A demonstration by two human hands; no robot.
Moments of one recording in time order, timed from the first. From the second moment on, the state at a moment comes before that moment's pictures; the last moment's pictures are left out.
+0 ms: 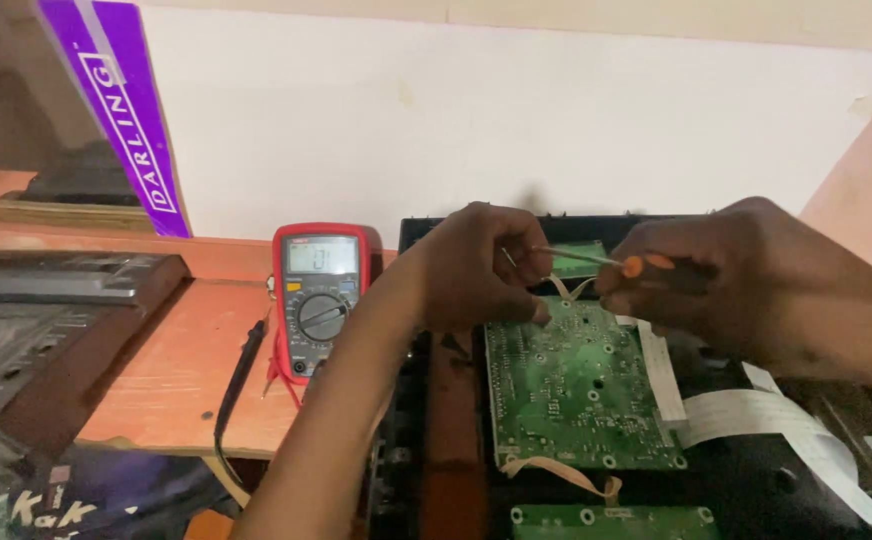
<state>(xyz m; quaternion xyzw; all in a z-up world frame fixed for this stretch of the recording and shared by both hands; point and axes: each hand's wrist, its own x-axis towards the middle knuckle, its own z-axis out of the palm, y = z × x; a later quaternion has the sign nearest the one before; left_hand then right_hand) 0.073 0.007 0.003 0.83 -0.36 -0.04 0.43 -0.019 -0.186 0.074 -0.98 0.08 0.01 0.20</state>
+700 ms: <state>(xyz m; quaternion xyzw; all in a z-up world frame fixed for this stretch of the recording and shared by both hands) 0.083 0.007 -0.011 0.81 -0.31 -0.03 0.49 0.050 -0.217 0.008 -0.99 -0.12 -0.08 -0.05</state>
